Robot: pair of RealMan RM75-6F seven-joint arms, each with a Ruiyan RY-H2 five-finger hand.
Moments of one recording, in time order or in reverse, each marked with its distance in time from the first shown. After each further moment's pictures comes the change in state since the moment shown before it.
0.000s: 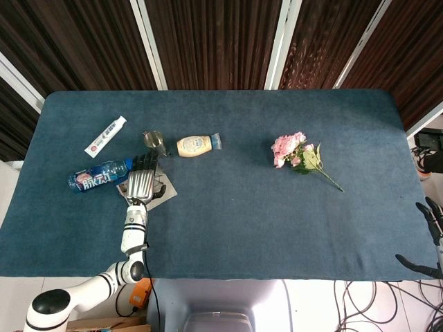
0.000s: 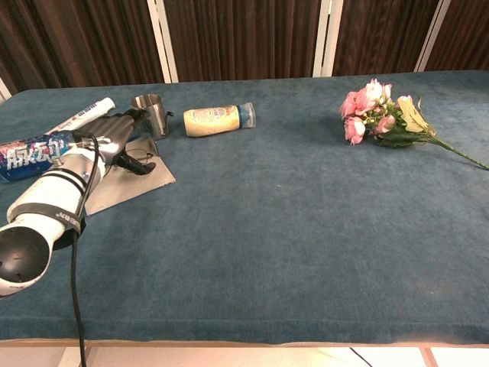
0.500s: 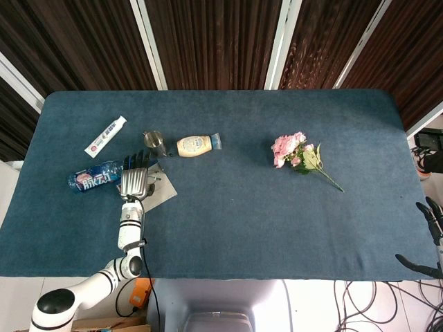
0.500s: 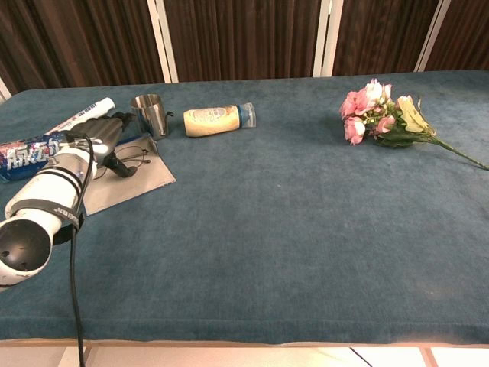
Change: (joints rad) left arm -0.017 -0.030 -0.028 0.119 -0.028 -0.042 0.029; right arm -0.001 -0.001 0.000 0.000 0.000 0.003 0.002
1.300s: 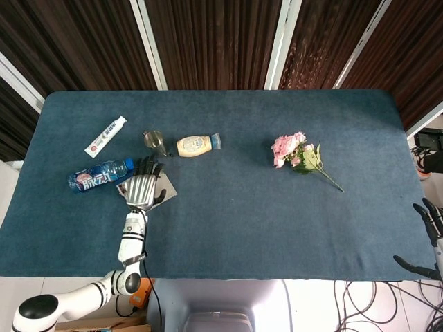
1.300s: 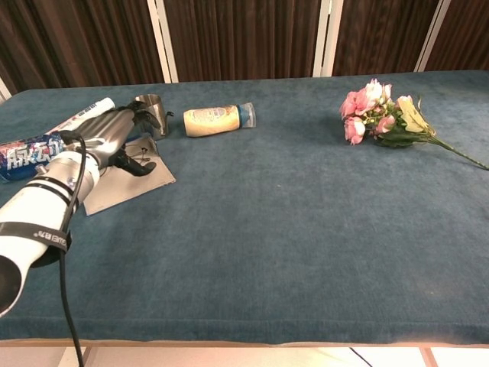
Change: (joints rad) left arm 0.108 0.100 0.084 -0.343 0.150 0.164 -0.094; right arm 0.000 -0.001 -0.009 -0.002 -0.019 0.004 -0.005
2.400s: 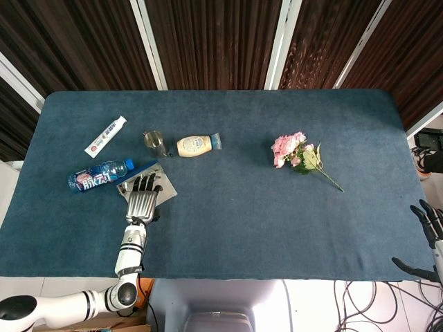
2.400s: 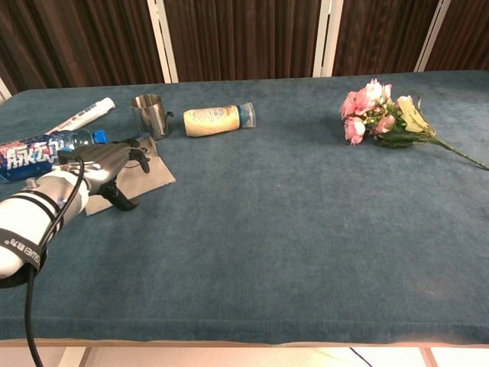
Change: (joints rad) left arm 0.025 0.118 0.038 -0.323 -0.303 -0.007 0.427; right arm -0.001 0.001 -0.011 0.006 -0.019 0.011 0.012
